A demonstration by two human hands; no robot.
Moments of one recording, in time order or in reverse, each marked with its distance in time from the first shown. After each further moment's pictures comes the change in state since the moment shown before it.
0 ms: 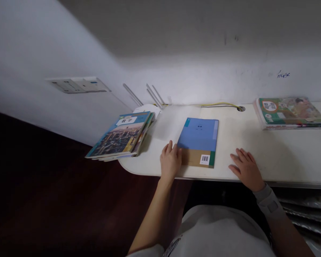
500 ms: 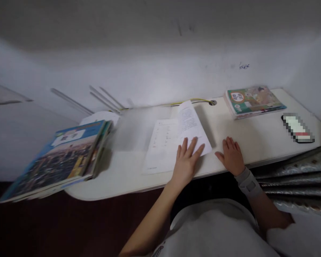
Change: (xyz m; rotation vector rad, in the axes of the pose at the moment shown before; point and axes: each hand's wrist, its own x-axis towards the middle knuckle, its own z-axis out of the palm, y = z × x) left_hand -0.033 0.102 0.032 -0.185 -0.230 0.739; right_hand -0.002 0.008 -0.006 -0.108 0.061 0.333
